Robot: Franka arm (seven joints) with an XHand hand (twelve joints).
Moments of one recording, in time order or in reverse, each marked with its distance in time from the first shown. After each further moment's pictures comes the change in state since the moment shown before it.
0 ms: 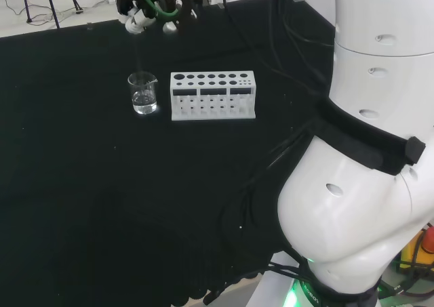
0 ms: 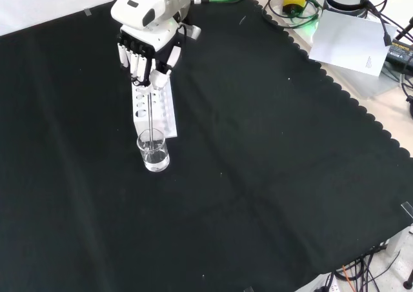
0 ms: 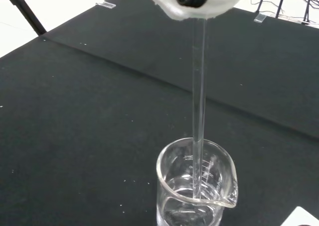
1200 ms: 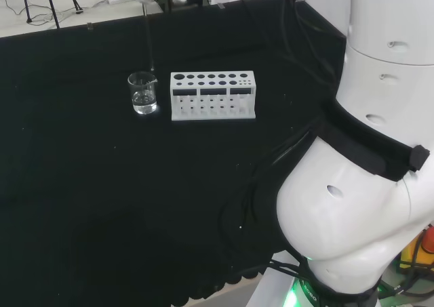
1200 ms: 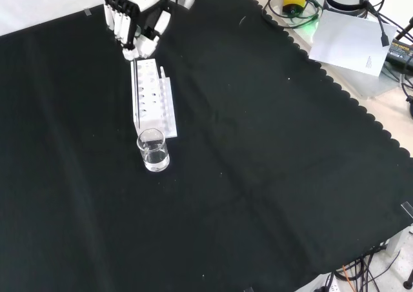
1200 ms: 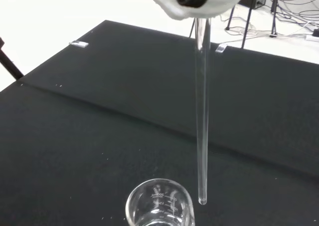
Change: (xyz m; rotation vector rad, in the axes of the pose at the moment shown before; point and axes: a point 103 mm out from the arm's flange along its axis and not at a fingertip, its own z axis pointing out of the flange) arm -0.031 -0.018 -0.062 -0.043 0.026 0.093
